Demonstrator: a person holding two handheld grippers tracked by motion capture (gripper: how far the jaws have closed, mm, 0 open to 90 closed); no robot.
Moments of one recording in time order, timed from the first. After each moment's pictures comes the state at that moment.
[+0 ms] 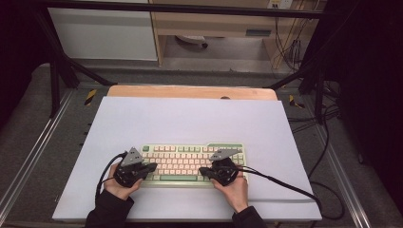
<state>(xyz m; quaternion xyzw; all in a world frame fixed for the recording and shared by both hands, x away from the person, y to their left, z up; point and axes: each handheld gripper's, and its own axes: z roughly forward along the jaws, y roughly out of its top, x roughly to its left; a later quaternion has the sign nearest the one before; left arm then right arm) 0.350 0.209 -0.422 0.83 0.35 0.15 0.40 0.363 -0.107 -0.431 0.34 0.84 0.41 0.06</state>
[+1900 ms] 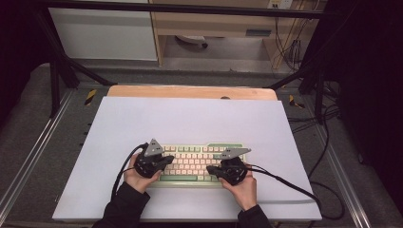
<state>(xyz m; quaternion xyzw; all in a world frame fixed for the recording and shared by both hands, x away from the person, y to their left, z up) 0.375 0.155 -0.413 0.84 0.33 0.15 0.40 0.359 -0.129 -0.419 0.34 0.84 0.42 0.07</state>
